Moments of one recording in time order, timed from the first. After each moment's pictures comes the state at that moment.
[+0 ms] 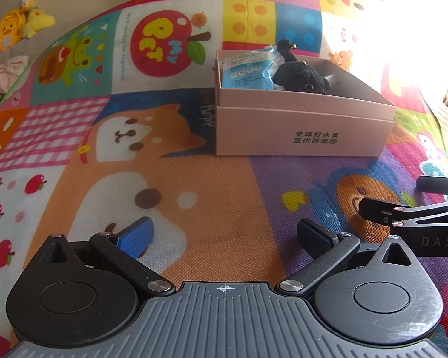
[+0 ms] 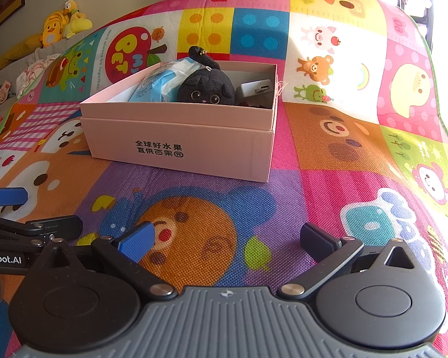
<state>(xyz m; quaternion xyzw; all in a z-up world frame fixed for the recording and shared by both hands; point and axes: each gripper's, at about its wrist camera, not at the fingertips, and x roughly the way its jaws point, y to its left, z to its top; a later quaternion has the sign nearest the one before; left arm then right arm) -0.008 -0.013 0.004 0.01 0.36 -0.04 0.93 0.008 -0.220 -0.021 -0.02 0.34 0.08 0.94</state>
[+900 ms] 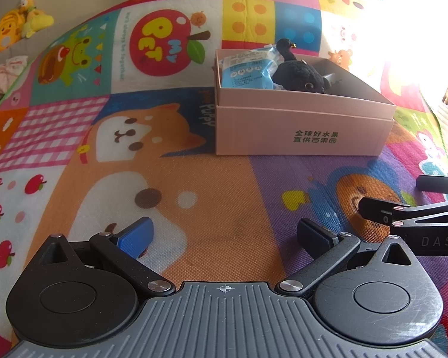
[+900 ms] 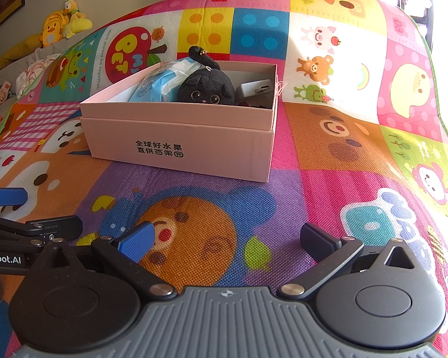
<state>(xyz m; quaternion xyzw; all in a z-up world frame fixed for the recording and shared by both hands) -0.009 -0.013 0.004 0.01 0.36 -0.05 0.93 0.008 -0.220 -0.020 -0.02 0.34 0.08 0.94</state>
